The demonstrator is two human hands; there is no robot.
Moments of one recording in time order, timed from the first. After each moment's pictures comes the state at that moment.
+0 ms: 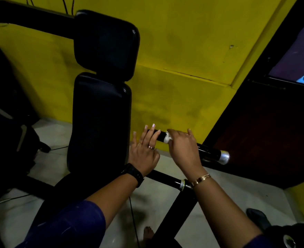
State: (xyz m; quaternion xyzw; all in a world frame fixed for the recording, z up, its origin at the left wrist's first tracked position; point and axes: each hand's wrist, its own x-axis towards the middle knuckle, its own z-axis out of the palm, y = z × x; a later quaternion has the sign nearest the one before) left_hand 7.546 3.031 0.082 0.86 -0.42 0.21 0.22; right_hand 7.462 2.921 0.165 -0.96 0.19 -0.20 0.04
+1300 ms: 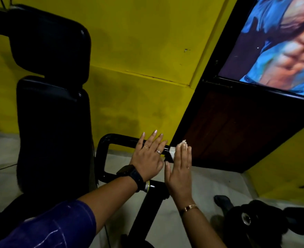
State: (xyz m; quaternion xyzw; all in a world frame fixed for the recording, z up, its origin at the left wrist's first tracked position) left_hand 7.474 2.940 0.116 0.81 -0.54 0.21 0.11; right_hand 7.350 2.870 0.094 -0.89 0.29 -0.35 0.07
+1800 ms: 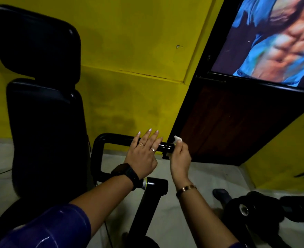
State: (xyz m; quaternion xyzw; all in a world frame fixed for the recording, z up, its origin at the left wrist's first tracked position) left_hand 7.480 2.941 0.106 0.79 -0.54 0.26 0.11; right_hand 7.378 2.862 0.138 -0.68 0.49 -0.38 0.39
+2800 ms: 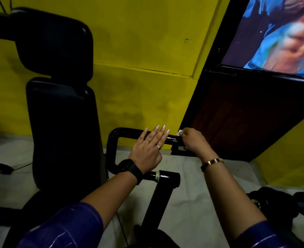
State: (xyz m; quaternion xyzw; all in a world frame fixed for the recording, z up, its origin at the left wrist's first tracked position) left_hand 7.494 2.970 0.108 0.78 -0.58 0.22 0.08; right_hand 7.382 2.834 0.196 -0.88 0.40 -0.04 0.23
